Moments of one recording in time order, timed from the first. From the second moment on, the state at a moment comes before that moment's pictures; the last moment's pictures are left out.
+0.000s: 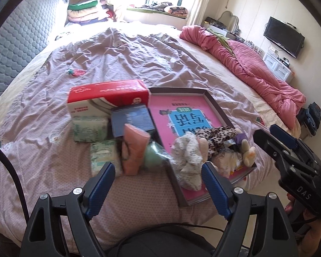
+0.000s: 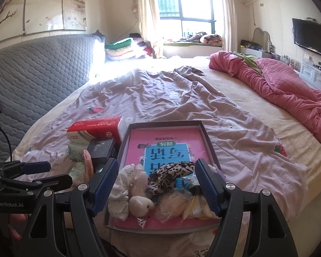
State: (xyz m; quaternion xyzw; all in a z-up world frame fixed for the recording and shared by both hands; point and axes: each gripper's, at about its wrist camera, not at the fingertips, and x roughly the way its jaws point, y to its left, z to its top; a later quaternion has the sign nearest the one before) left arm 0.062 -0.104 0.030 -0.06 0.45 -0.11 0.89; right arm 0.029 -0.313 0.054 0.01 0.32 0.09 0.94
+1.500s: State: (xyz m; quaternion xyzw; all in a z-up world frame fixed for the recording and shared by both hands) left arm 0.160 0.052 -0.070 -0.22 0.47 -0.04 0.85; right arm 0.077 -0.160 -0.013 -0.09 0.39 0.19 0.90
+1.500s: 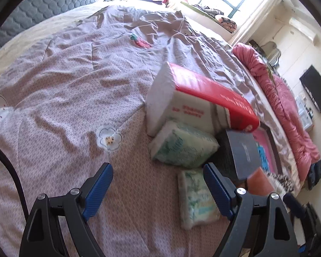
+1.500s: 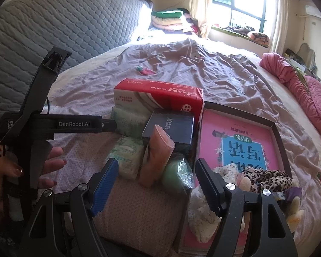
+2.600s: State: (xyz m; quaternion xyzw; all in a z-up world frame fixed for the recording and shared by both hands) left arm 0.208 0.062 -0.114 -0.40 0.48 -0.11 0.77; right arm 0.120 -0.136 -0.050 -0.10 0.41 0.22 0.88
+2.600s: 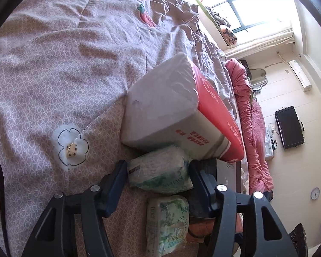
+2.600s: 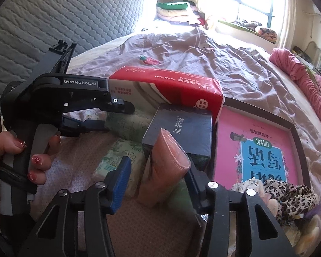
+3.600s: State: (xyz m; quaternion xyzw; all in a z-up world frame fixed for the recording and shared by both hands) left arm 0.113 0.008 0.009 -0.25 0.40 -0.12 0.87; right arm 0.085 -0.215 0.024 0.04 0.33 0.21 0.92
